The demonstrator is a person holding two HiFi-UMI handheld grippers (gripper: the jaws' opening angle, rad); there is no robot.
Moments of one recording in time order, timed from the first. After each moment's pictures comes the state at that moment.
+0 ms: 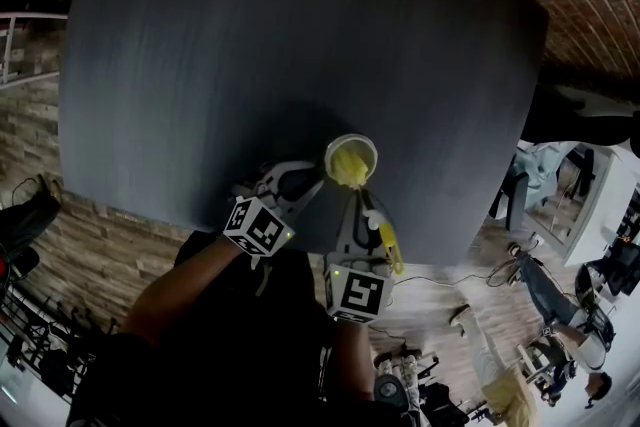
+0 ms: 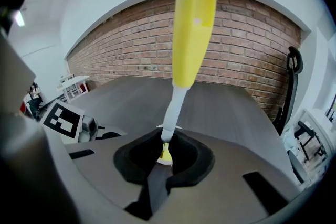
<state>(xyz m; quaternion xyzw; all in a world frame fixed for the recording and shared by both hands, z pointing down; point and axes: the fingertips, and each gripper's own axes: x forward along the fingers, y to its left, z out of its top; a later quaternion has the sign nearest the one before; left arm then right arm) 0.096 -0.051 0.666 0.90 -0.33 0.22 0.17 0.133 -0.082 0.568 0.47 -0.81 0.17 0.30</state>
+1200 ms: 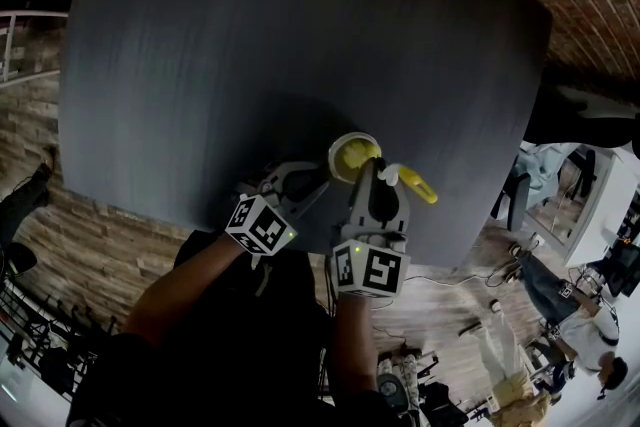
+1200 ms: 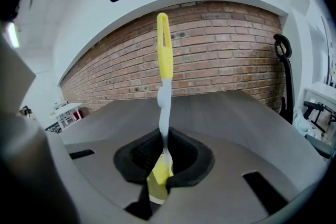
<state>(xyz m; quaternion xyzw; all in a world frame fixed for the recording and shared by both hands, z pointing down) 0.106 -0.051 0.665 0.91 -0.31 0.21 0.18 0.131 -0.139 0.560 0.52 -0.82 0.18 0.17</state>
